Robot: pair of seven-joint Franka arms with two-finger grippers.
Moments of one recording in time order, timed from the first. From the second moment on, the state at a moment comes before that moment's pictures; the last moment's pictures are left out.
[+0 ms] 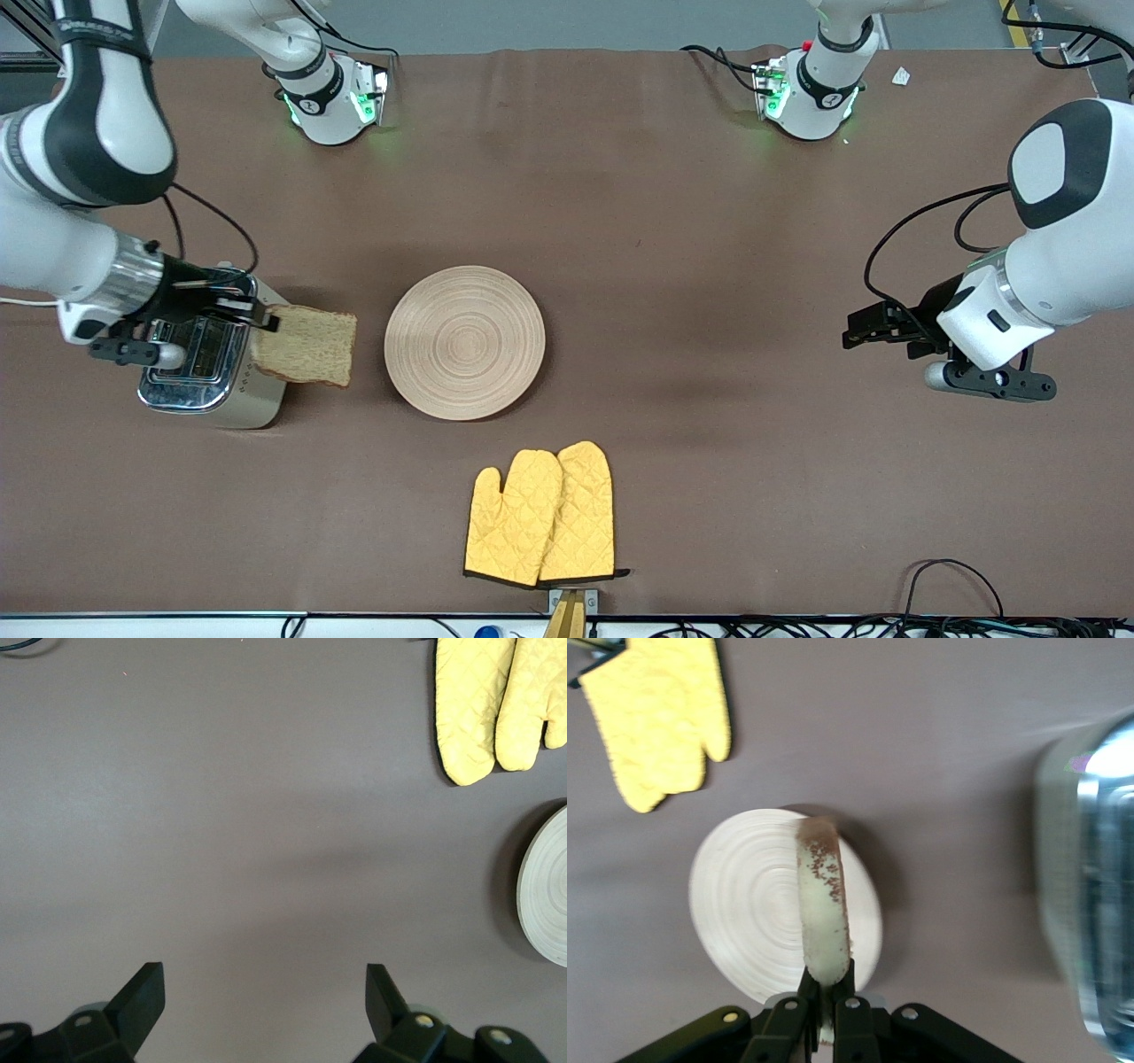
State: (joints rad) left arm 0.01 0.32 -0.18 -1.44 -0.15 1.77 -0.03; right arm 0.22 0.16 -0.15 -1.79 0.41 1.92 0.10
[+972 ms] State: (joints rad) left arm 0.01 0.32 -0.18 -1.44 -0.15 1.77 -0.03; right arm 0.47 0.36 -0.15 -2.07 1.10 2.36 -0.26
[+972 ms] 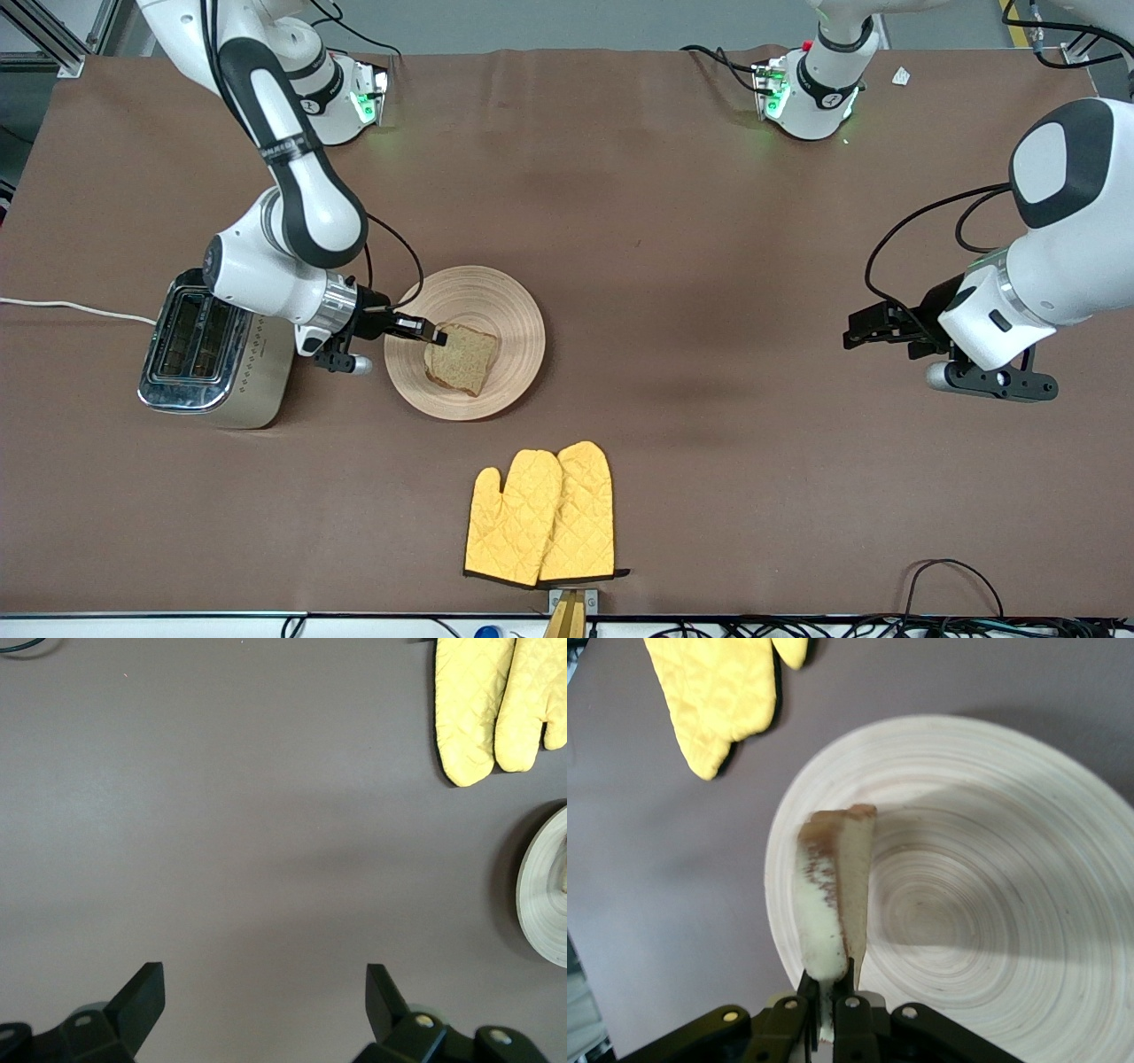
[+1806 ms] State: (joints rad) left arm -0.01 0.33 -0.18 -1.44 -0.24 1.78 -0.03; right arm 0.46 0.38 -0.18 -2.15 1.09 2.45 -0.46
